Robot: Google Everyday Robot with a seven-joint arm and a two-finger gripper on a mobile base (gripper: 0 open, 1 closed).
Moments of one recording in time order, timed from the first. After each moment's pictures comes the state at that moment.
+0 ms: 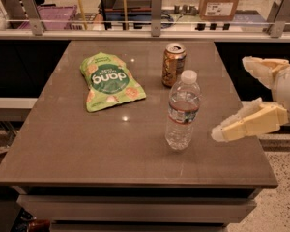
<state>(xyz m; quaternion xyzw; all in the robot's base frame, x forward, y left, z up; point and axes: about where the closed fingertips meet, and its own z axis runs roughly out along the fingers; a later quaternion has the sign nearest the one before) 0.424 -0.158 0.969 -0.46 0.73 0.18 0.48</state>
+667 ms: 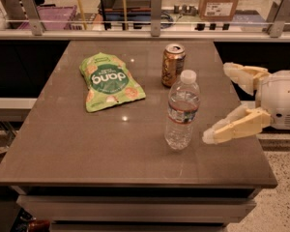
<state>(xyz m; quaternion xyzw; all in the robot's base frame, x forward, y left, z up) 0.435 -0.137 0.950 -0.47 0.68 0.25 0.51</state>
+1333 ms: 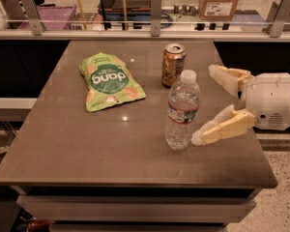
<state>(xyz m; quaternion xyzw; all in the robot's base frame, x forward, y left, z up) 0.439 -0.112 0.942 -0.48 0.65 0.29 0.51</state>
